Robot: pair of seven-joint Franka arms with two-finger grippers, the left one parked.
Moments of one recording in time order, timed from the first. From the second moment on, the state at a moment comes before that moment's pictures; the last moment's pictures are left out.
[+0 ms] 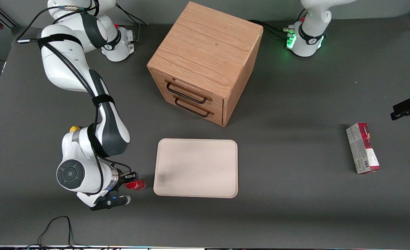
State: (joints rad) arm 0.24 0.97 0.02 -0.83 -0.01 1.75 0.09
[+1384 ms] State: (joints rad) arm 0.24 0.55 0.02 -0.79 -0.02 1.27 0.09
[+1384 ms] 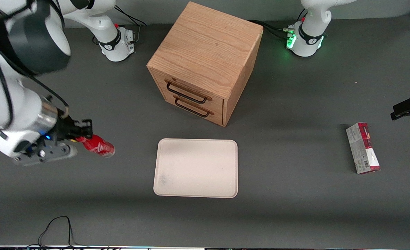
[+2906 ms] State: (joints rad) arm 0.40 0.84 0.03 -0.84 -0.02 1.66 0.28
